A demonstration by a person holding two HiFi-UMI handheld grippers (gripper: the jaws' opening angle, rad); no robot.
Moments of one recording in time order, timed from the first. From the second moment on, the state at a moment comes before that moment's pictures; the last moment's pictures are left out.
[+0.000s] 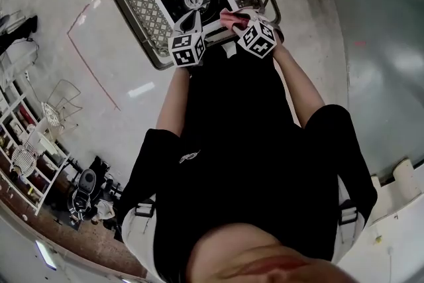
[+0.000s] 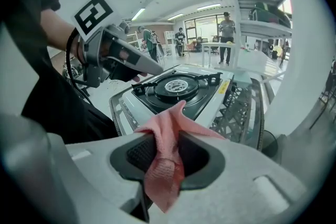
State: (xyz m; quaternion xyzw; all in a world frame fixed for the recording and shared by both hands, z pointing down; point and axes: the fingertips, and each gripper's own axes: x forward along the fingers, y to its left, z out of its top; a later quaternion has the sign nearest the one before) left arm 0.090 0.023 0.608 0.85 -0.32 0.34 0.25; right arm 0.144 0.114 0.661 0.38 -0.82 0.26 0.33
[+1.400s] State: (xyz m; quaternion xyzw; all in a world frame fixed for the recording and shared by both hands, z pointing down) left arm -0.144 0.031 0.590 0.71 -0.58 0.21 0.33; right arm -0.048 0.001 0.621 0.14 -0.90 0.09 0.41
